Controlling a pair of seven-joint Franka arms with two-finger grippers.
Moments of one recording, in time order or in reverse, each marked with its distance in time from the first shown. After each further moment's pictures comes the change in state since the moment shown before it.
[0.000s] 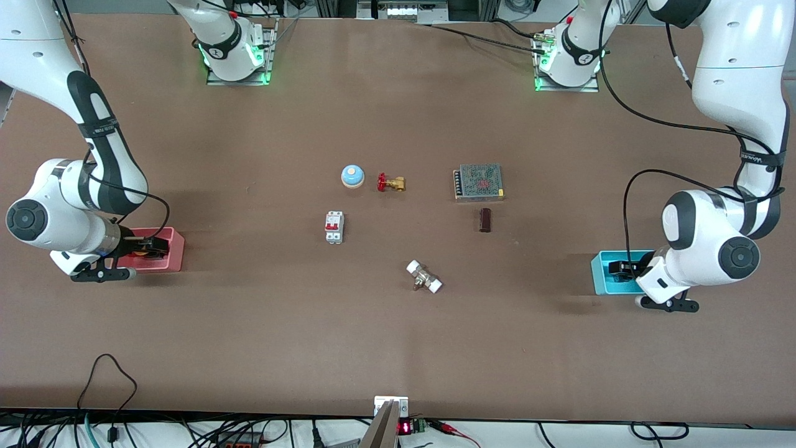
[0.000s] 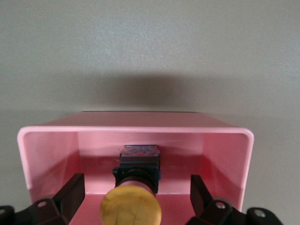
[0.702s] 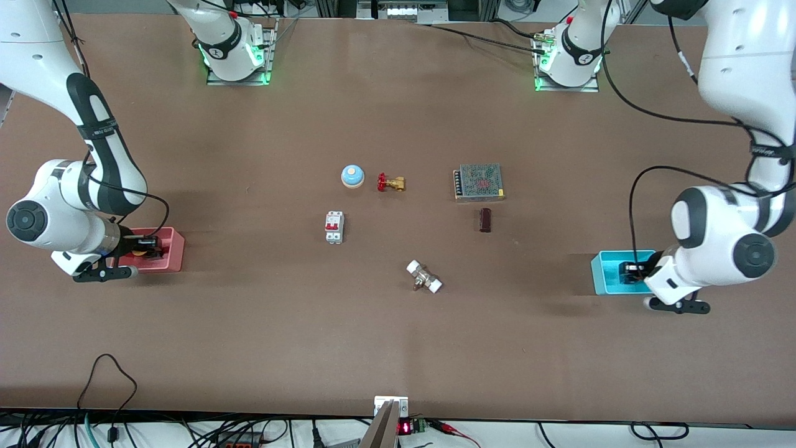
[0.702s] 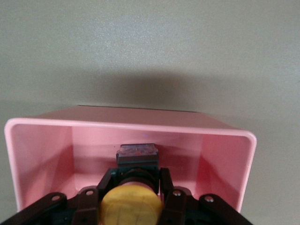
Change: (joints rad) left arm -0.002 -0.058 -0.002 0.070 0.000 -0.138 0.000; right arm -0.008 0.007 0.000 0.000 -0.002 0.000 -0.055
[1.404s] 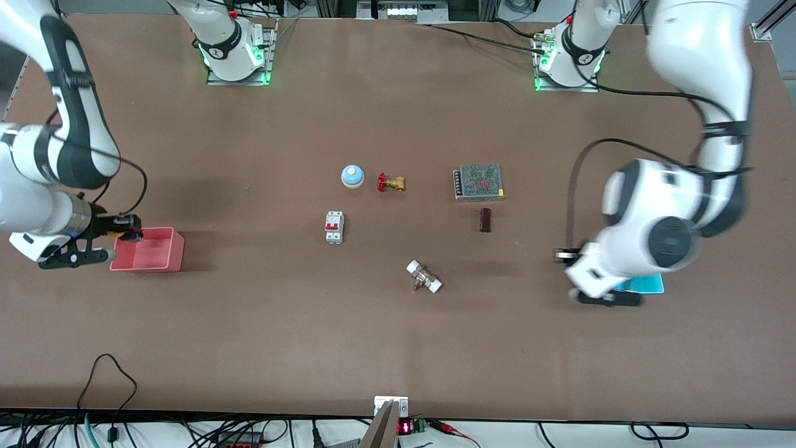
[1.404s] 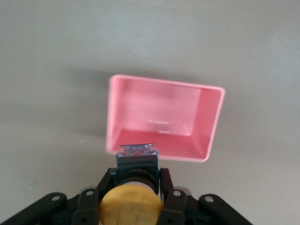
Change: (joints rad) left arm -0.315 -0.022 -0.021 0.131 -0.005 -0.174 -0.383; right arm 0.020 -0.242 0.080 0.024 -0.002 -0.334 0.007
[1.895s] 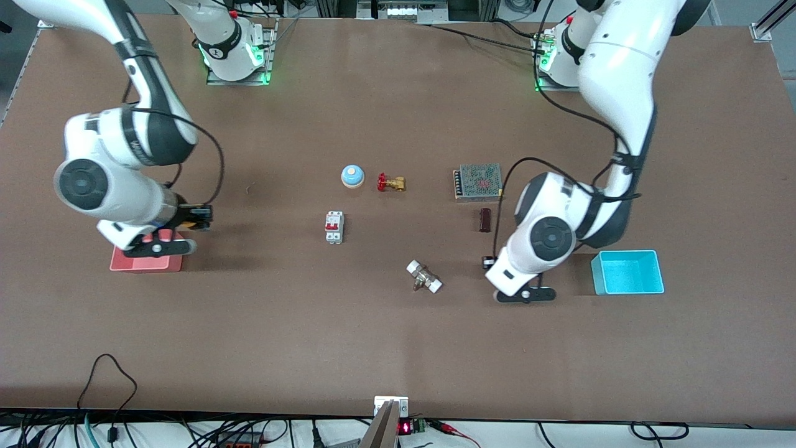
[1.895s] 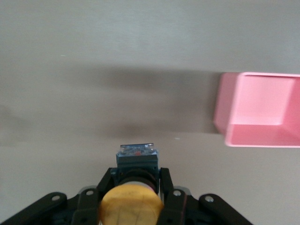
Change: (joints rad) left arm -0.149 0.161 0.001 -0.002 -0.020 0.253 -0.207; right arm 0.152 0.004 0.128 -0.035 0.000 0.003 0.370
